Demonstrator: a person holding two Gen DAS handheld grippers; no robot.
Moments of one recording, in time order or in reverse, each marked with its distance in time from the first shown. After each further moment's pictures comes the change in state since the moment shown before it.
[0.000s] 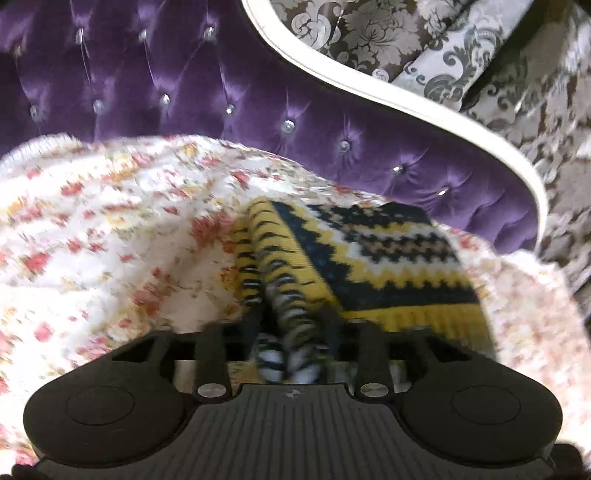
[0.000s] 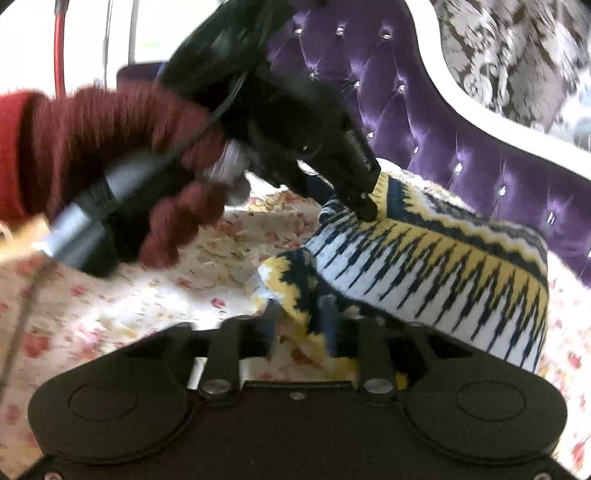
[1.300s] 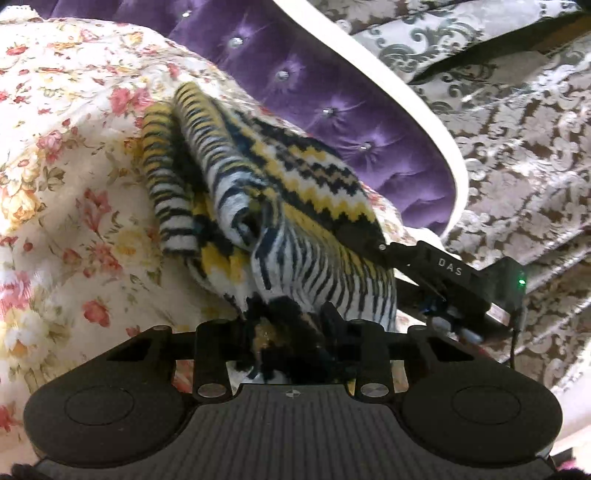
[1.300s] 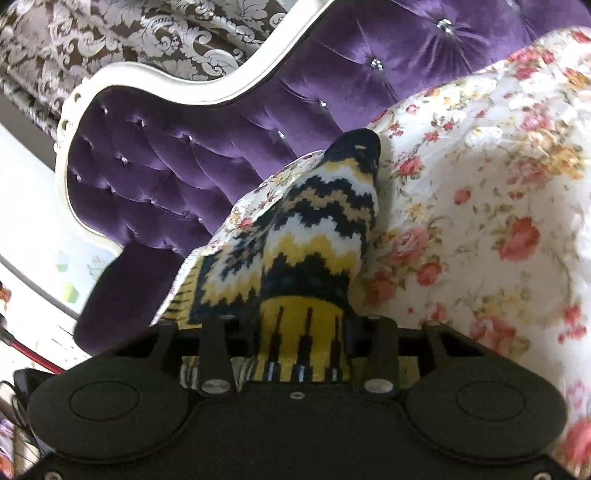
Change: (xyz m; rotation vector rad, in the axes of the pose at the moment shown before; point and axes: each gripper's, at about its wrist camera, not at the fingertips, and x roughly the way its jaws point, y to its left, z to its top) left arm -0.008 -0.012 -0.037 -0.241 0.194 -0.381; right arm 0.003 -0.199 -0.031 0.917 -0.049 0.147
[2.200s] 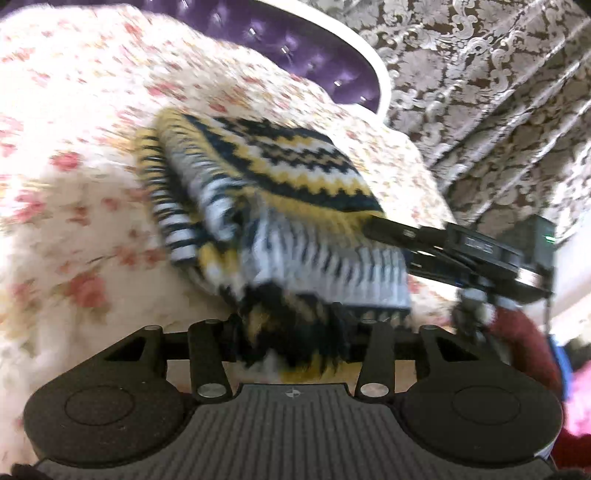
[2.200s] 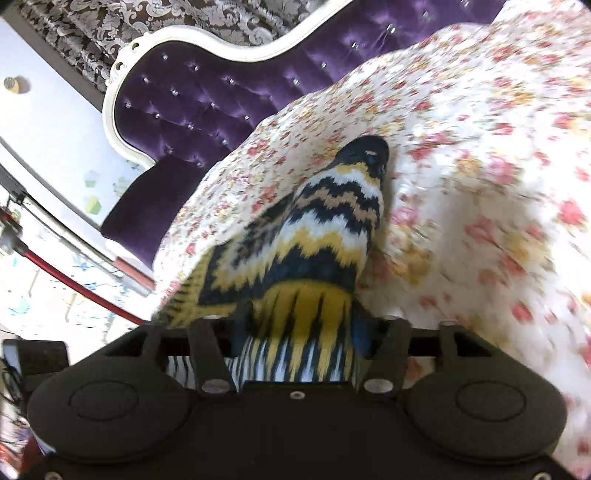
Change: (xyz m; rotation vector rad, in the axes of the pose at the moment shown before) left arm -0.147 -0.092 -0.242 0.196 0.066 0.074; right arm -0.220 0.089 -0.229 -0.073 -0.024 -0.155
